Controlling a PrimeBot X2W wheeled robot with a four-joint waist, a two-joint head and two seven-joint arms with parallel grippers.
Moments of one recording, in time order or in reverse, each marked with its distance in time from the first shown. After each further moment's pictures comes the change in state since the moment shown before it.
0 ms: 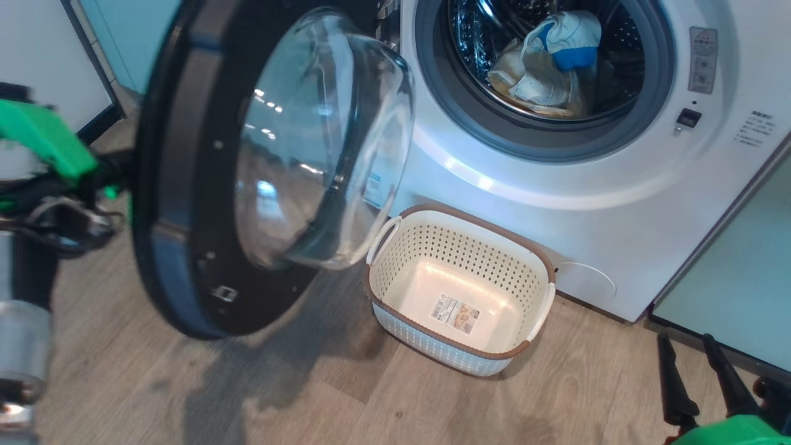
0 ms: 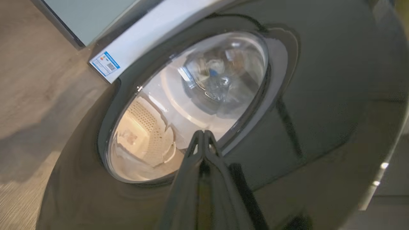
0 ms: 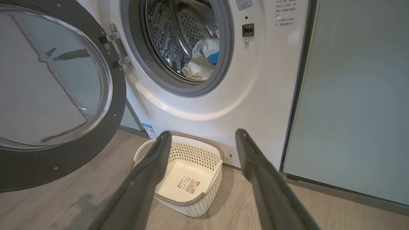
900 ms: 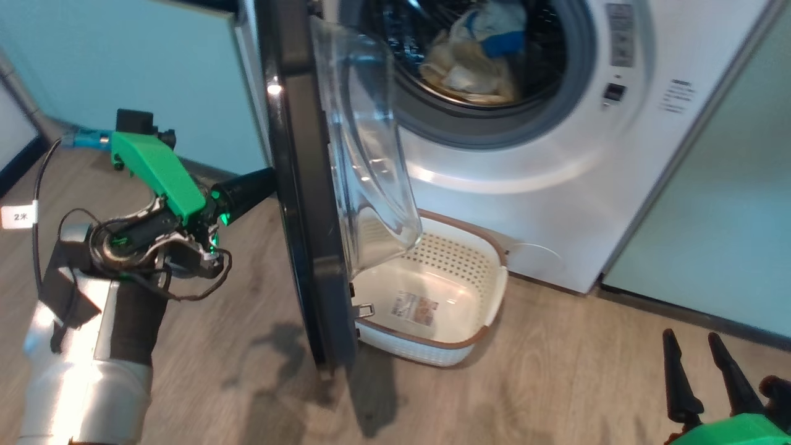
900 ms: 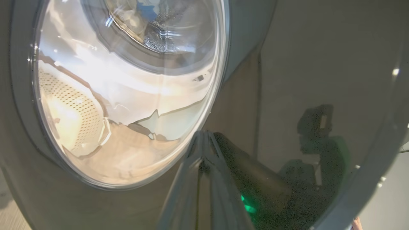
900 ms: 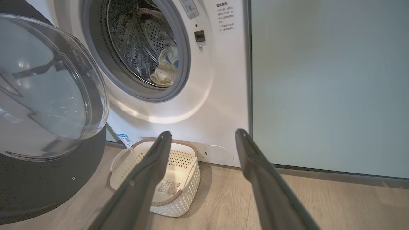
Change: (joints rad) left arm 0.224 -0.204 -0.019 -0.415 -0.058 0.099 -0.047; right arm -0.002 0.015 -0.026 0.000 0.000 0.000 0.000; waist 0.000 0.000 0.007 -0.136
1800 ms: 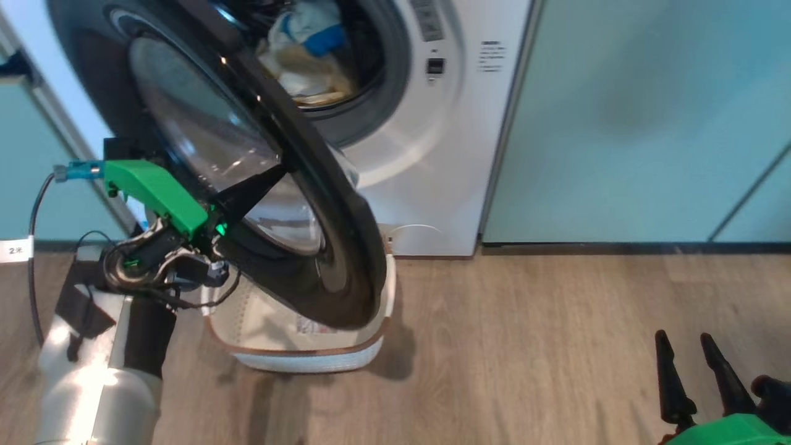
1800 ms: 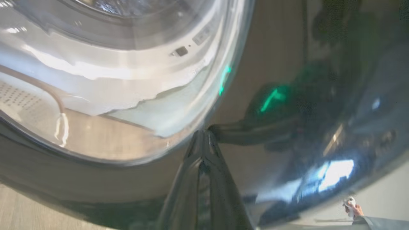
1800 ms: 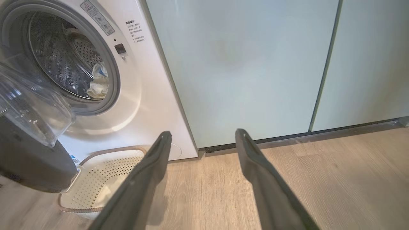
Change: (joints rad) left arm 0.016 -0.027 0.023 0.112 0.043 -0.088 -0.165; right arm -0.002 0.000 0.016 0.003 0.000 0.000 0.000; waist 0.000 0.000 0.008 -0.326
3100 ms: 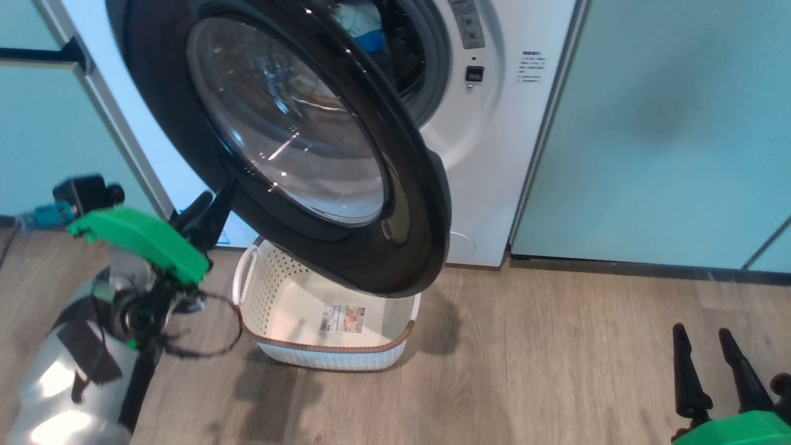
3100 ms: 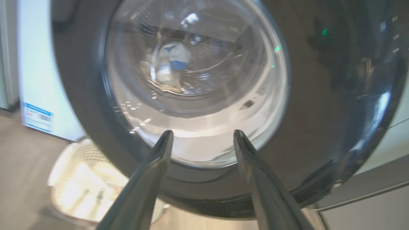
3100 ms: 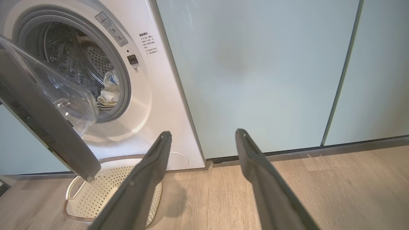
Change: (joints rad) left arm 0.116 0.162 -0.235 -0.046 0.266 -0.013 -0.542; right arm 0.002 0.005 -0.044 -0.018 0.000 0.000 0.000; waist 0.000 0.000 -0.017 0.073
